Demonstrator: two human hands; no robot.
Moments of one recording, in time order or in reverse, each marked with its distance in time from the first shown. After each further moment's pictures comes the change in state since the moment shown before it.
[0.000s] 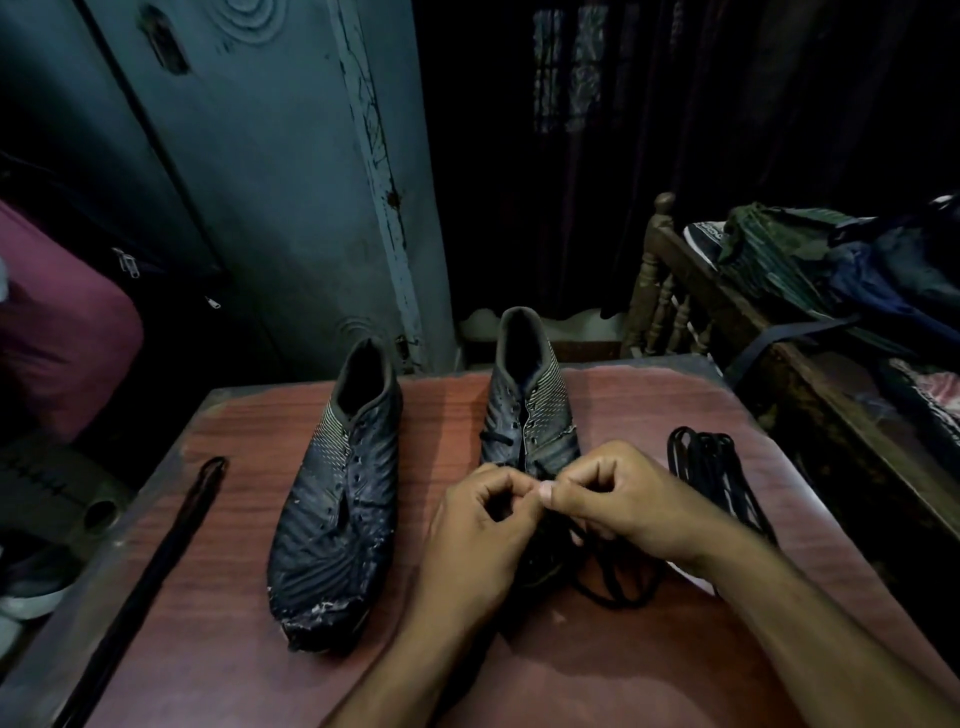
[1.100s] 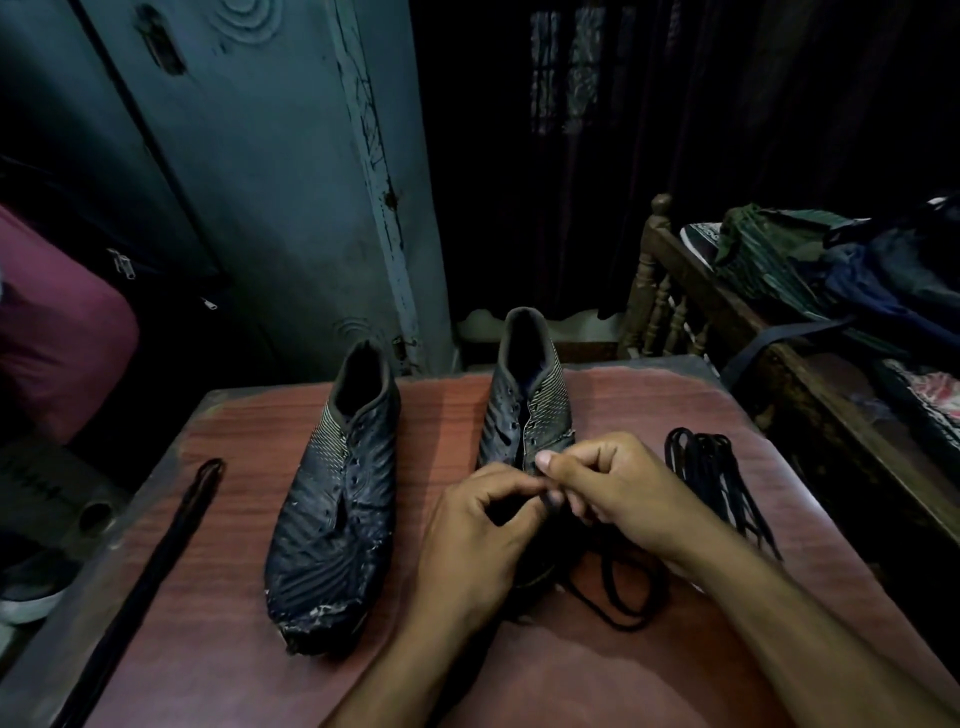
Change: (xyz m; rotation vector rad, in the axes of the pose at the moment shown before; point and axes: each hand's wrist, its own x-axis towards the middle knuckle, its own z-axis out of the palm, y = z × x) left_hand 0.001 -0.003 -0.003 0.067 -0.019 0.078; right_hand 0.007 0.002 0.007 0.083 0.225 0.078
